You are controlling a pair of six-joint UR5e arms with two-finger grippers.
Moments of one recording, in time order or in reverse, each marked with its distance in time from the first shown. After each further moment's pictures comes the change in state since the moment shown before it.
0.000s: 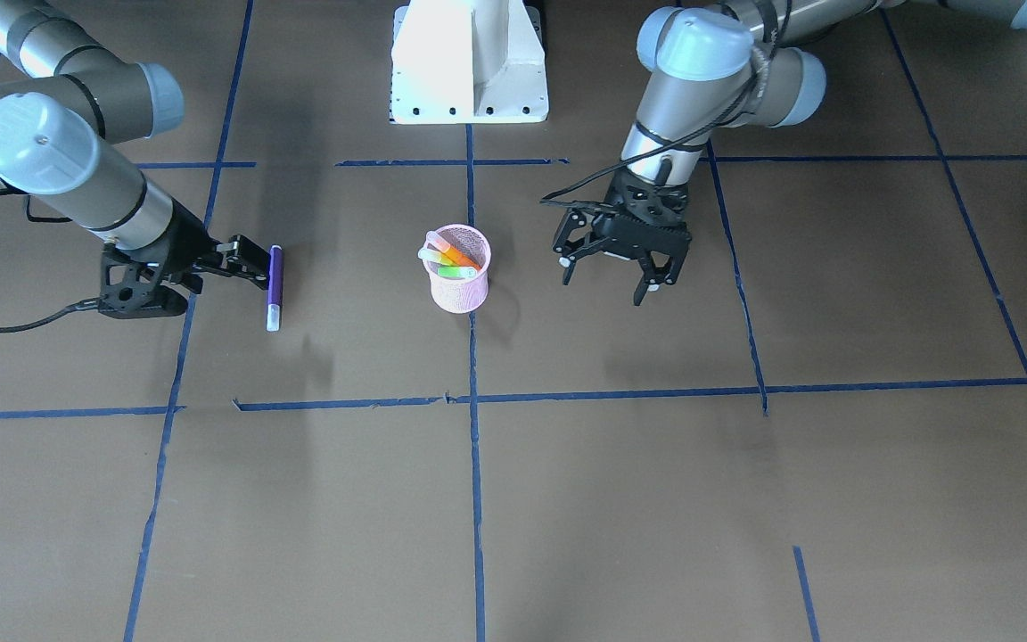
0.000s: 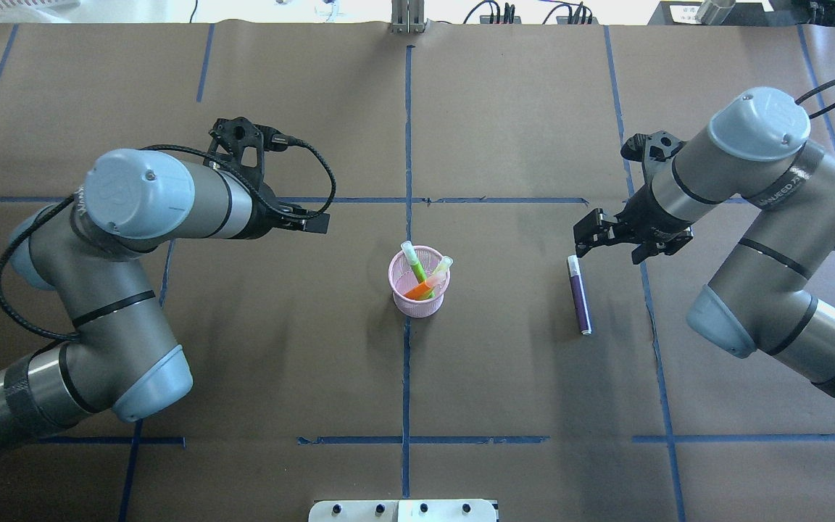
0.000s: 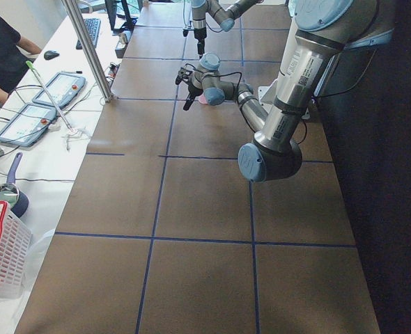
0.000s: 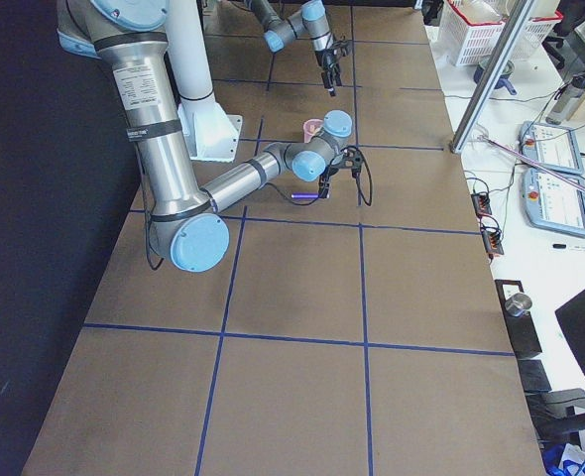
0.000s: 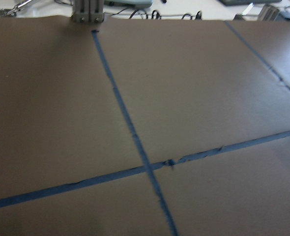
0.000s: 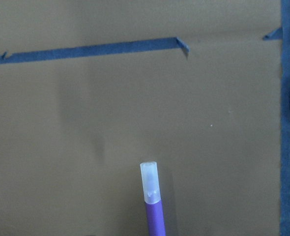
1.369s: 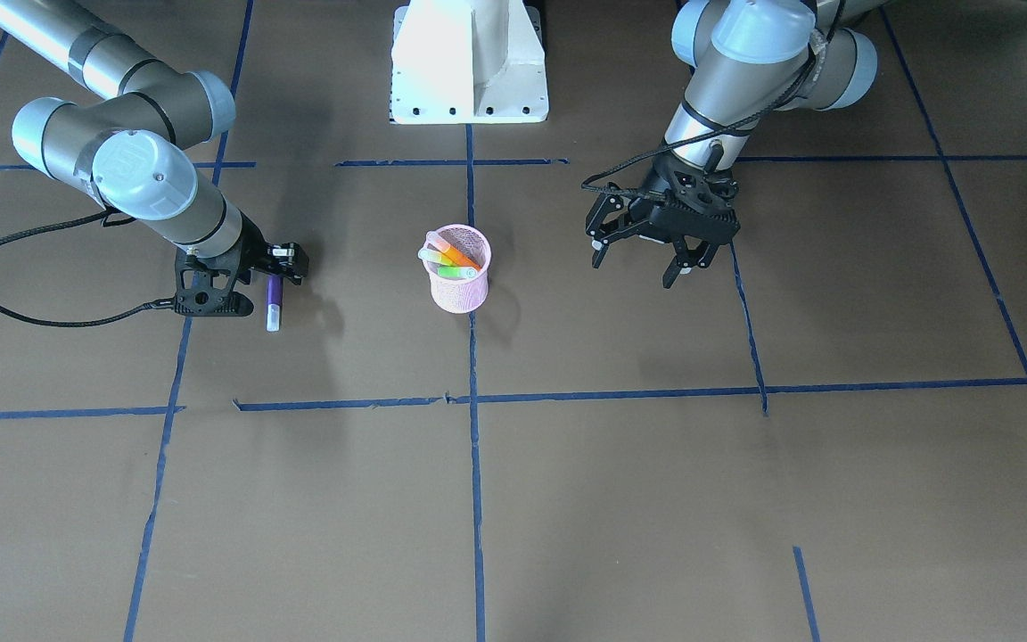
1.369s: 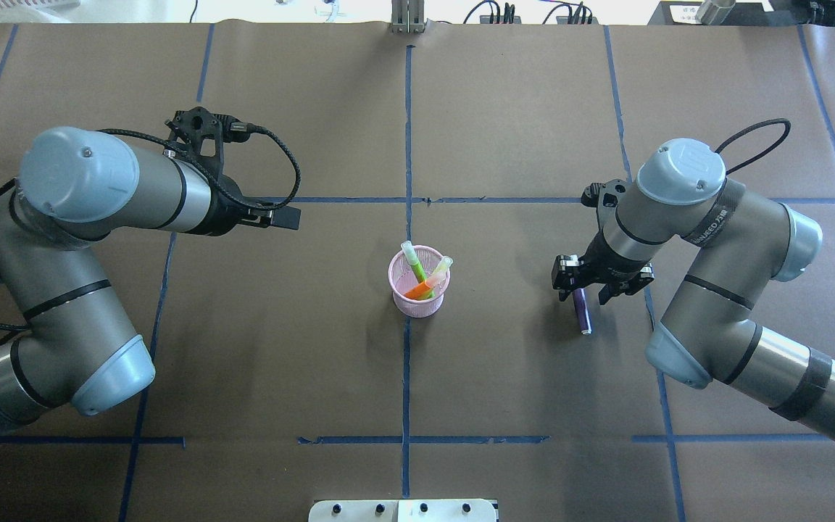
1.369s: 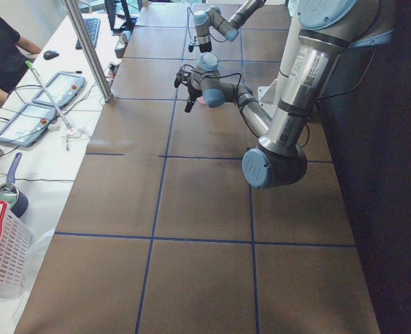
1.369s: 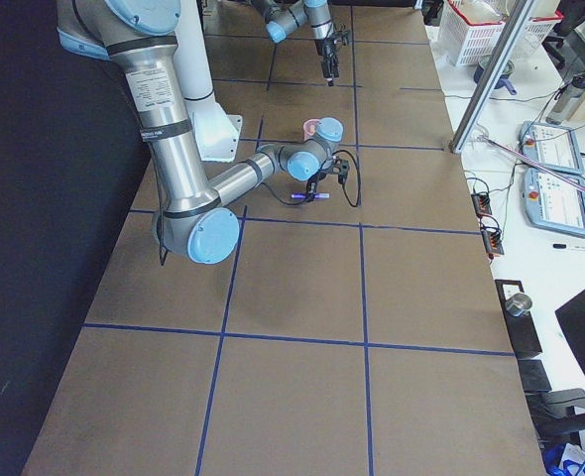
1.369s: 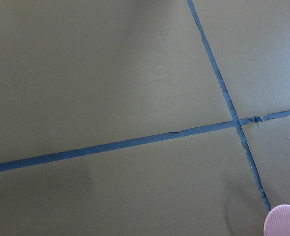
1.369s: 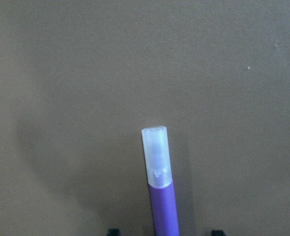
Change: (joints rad) left arm -0.028 0.049 -0.052 0.003 -0.062 -0.043; right arm -0.097 0.036 -0.066 -0.049 -0.046 0.024
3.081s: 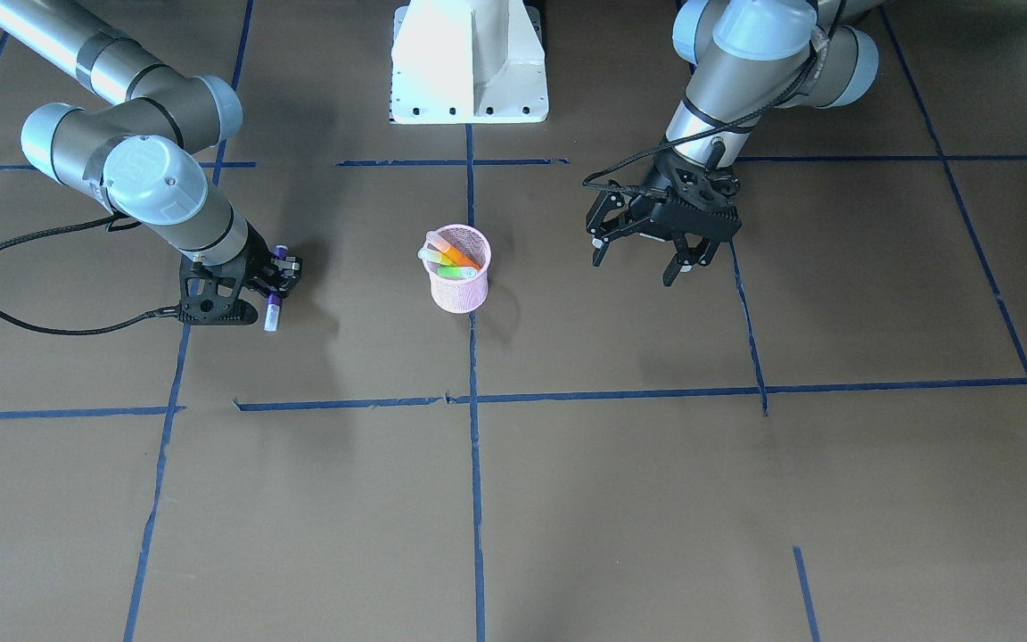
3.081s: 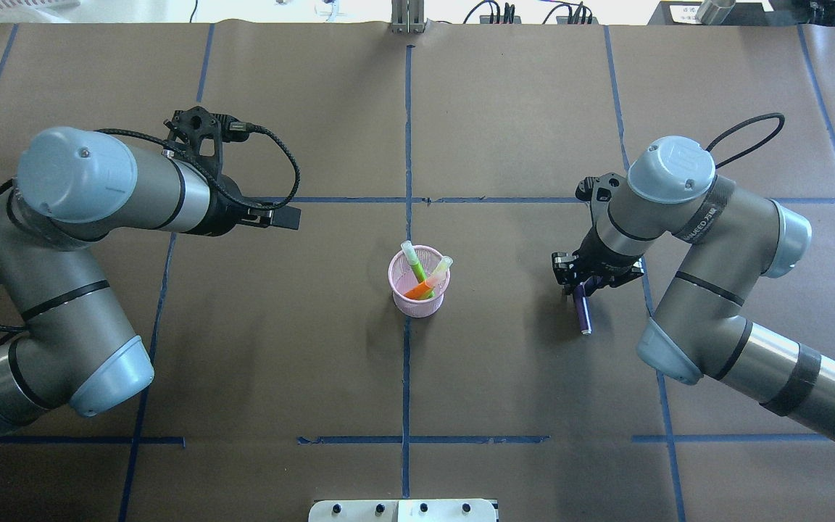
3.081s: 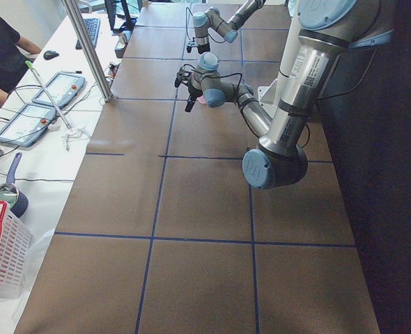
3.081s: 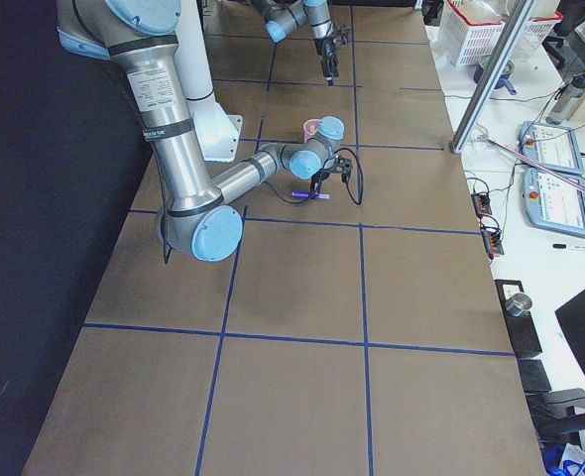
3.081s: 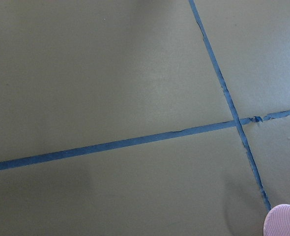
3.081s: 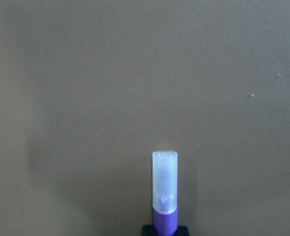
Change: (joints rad) left arm 0.000 0.003 -0.010 -0.001 0.001 -0.009; right arm -0.001 0.023 -0.022 -0.003 -0.041 -0.013
